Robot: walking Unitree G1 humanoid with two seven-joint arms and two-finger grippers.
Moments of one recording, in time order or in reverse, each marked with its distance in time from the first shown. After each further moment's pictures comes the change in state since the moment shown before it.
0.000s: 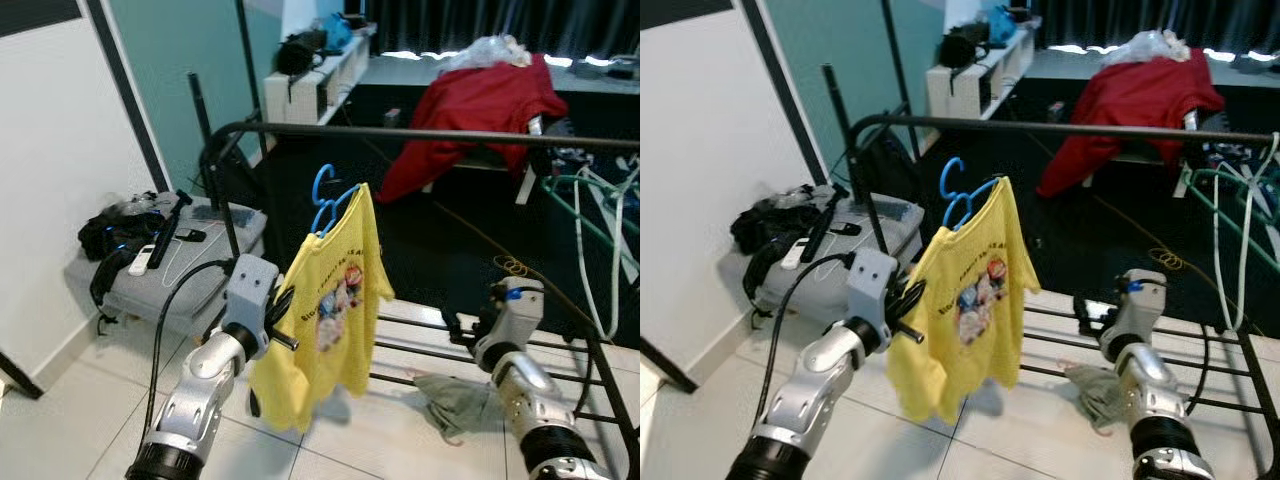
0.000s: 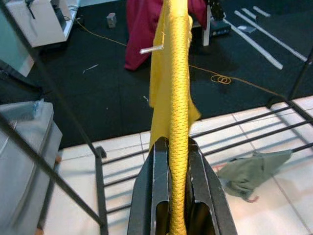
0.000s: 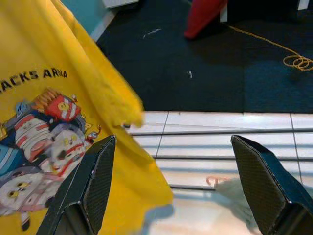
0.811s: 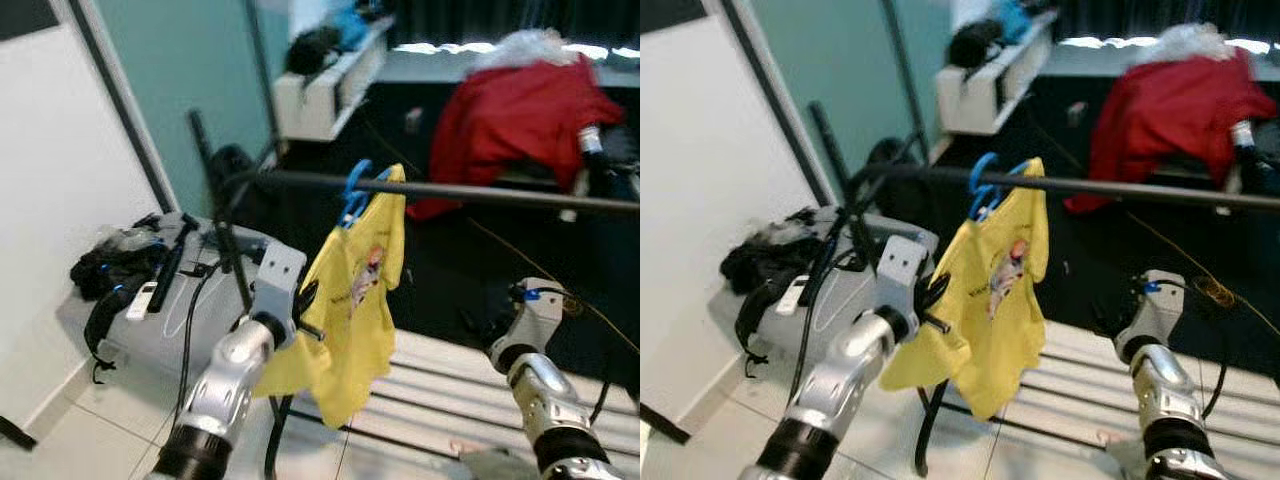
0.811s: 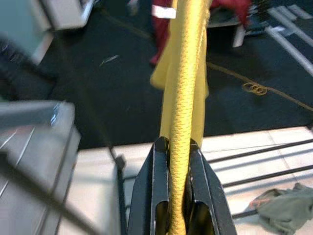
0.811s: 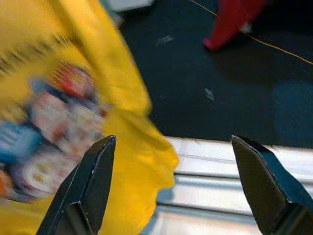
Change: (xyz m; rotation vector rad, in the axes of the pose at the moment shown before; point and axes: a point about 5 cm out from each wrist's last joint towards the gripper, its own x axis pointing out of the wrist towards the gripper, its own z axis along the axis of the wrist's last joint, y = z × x) left arm 0.015 -0.018 -0.002 -0.081 0.066 0.053; right arm 0.002 -0.003 0.006 0.003 -0.015 -0.010
